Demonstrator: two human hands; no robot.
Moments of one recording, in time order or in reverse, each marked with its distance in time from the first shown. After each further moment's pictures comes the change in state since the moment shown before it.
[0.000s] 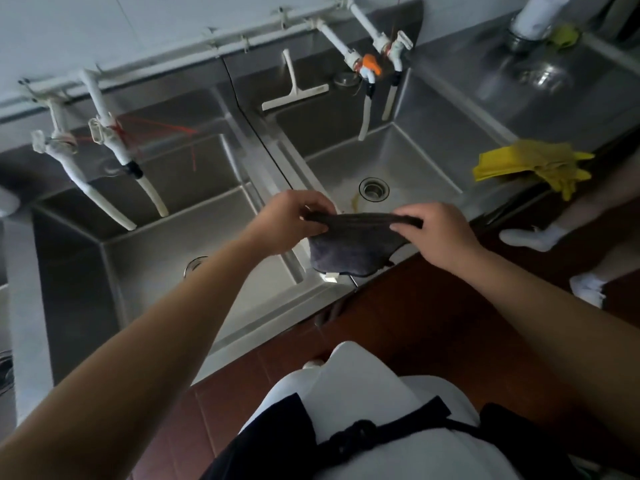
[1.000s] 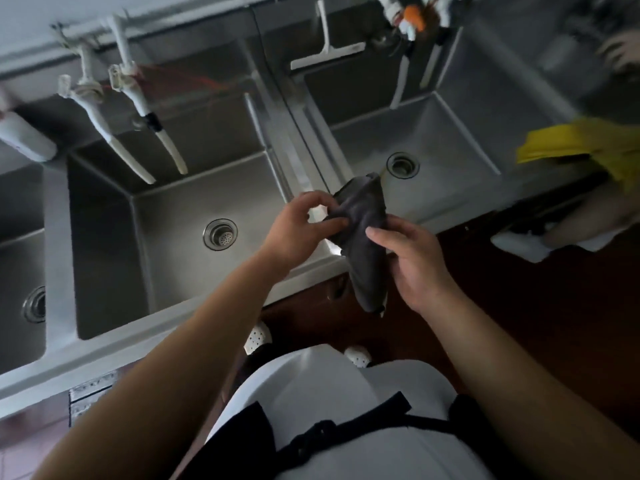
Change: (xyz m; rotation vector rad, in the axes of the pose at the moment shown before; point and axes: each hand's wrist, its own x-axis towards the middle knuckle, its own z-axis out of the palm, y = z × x) left_hand -0.038 0.001 0.071 -0.374 0.279 -0.233; right_hand -0.053 -0.032 0.054 1.280 -0.102 0.529
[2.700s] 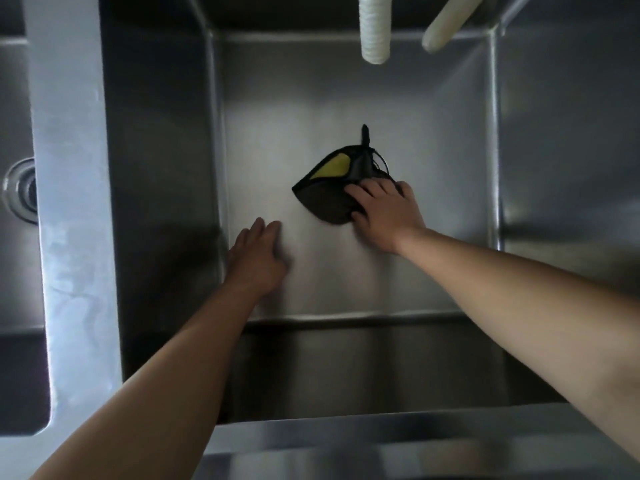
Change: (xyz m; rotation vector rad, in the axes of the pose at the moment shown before) left_hand 0.004 -0.474 -0.249 0.453 -0.087 -0.828; right_hand 0.332 0.370 0.290 -1.888 -0.708 -0.364
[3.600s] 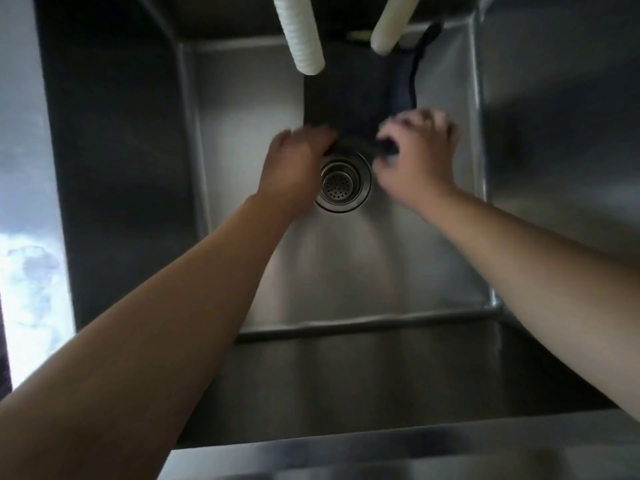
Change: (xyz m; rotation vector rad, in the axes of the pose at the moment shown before) left_hand 0.071 0.133 -0.059 0.230 0.398 0.592; right_hand 0.004 0.035 -0.084 0.210 0.402 0.232
